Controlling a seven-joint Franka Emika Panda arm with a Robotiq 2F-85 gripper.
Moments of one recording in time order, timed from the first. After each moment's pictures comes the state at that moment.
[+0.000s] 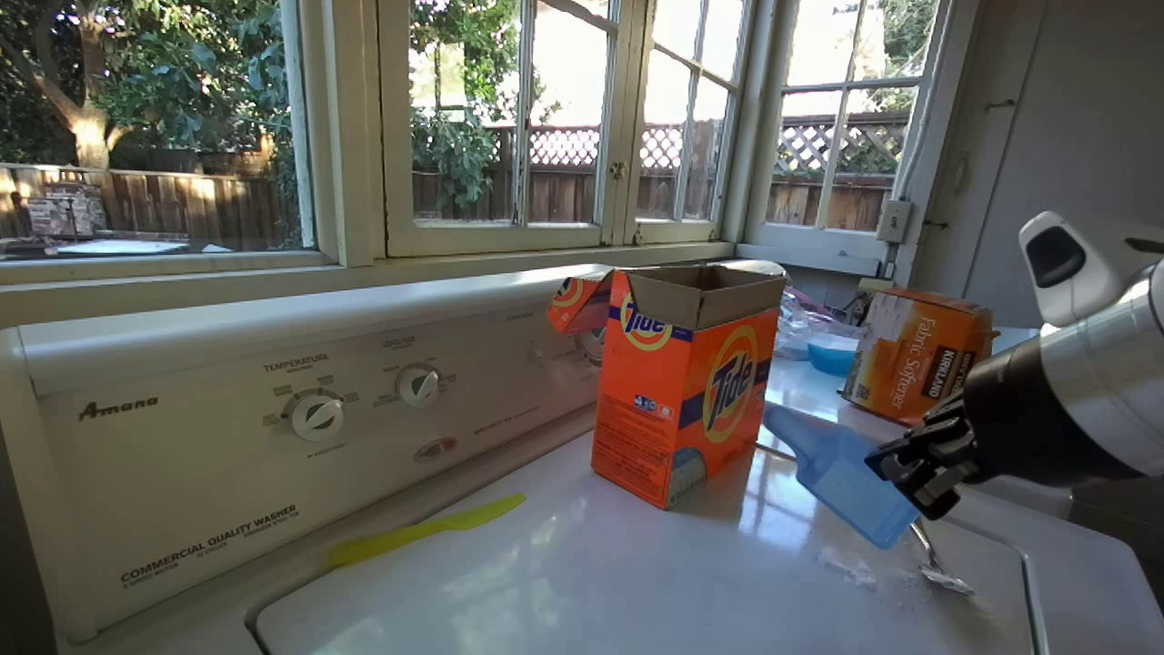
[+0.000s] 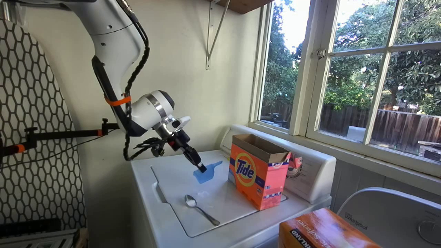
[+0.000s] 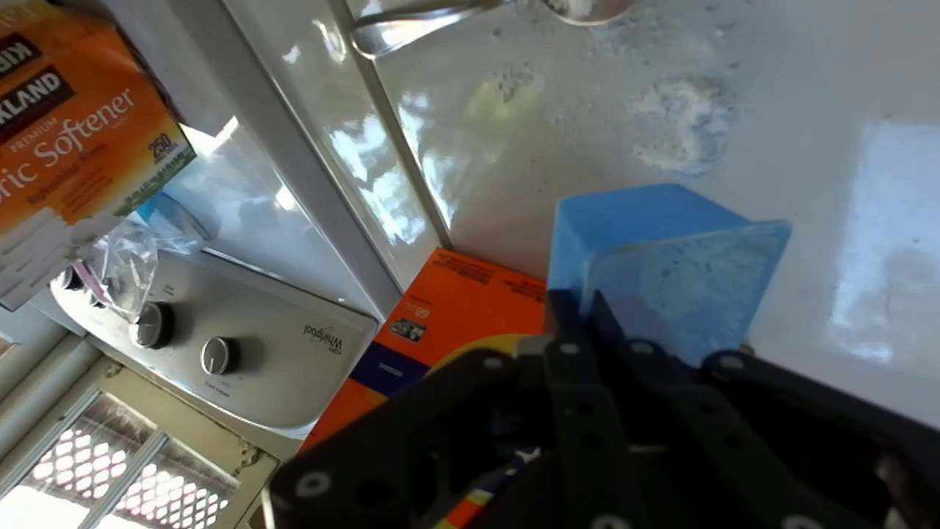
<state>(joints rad) 0.42 0.14 0.41 -2.33 -1.25 2.20 1.59</state>
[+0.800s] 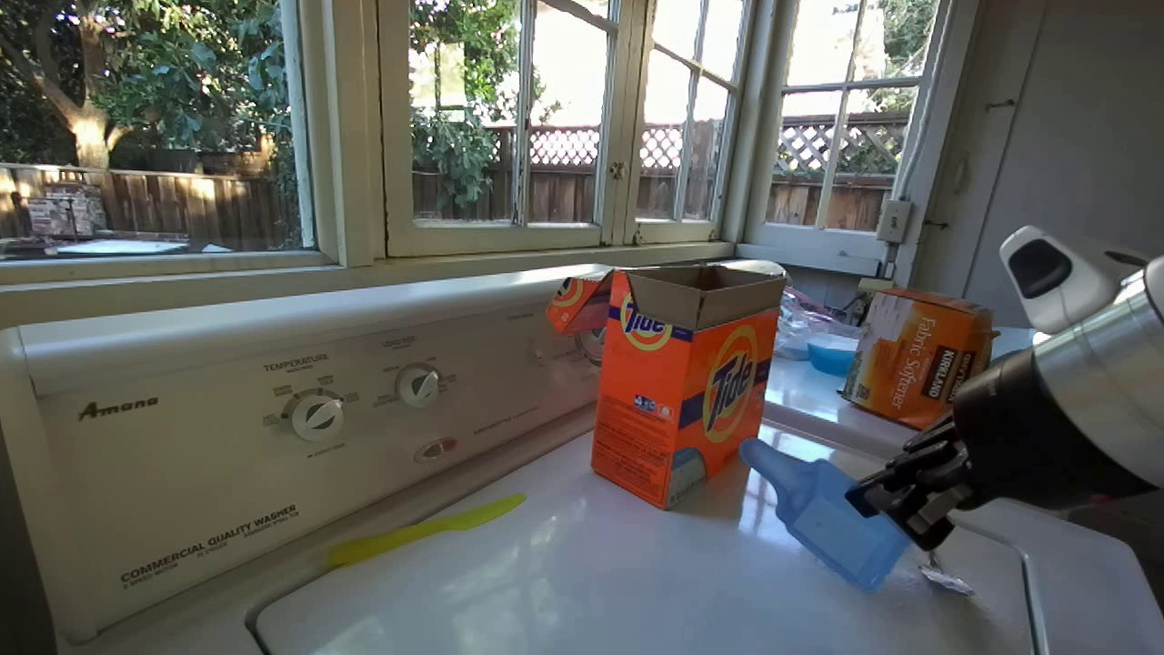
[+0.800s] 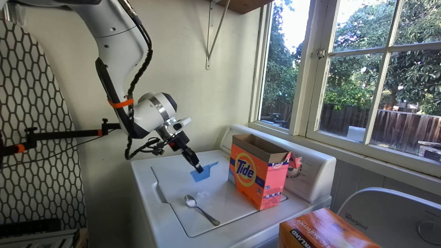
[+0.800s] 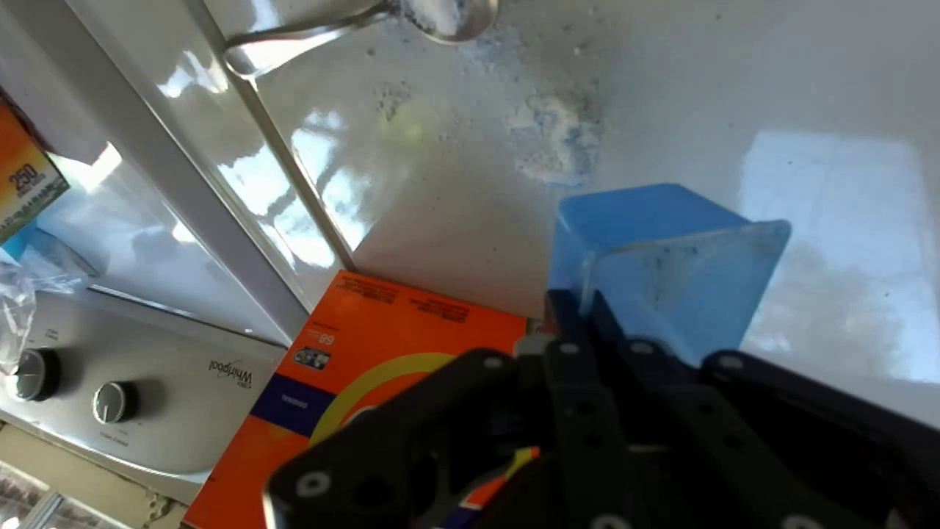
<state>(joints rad) 0.42 0.16 0.39 -2.33 -1.24 2.37 1.59</state>
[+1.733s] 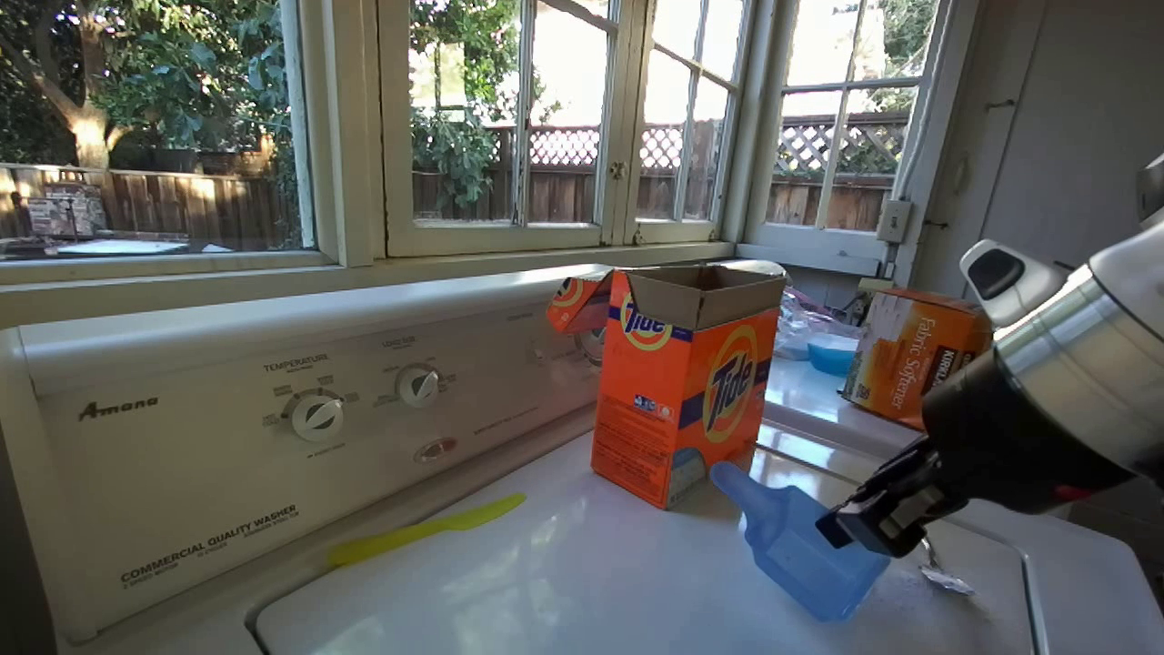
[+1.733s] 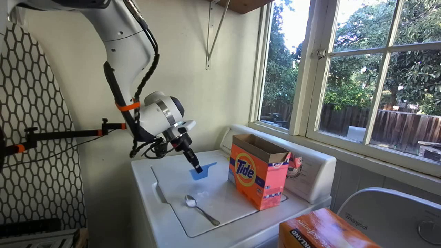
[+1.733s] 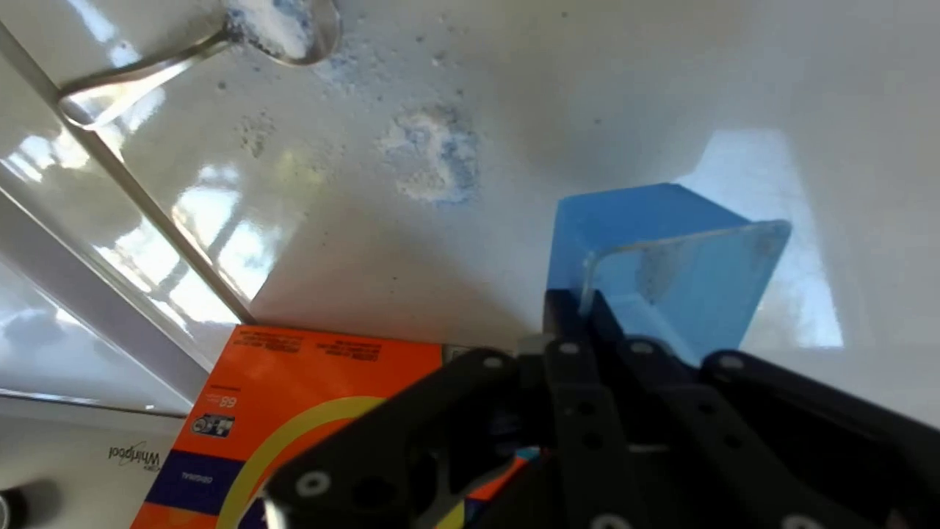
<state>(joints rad) 0.39 0.19 0.35 -2.31 -1.21 2.58 1.61</state>
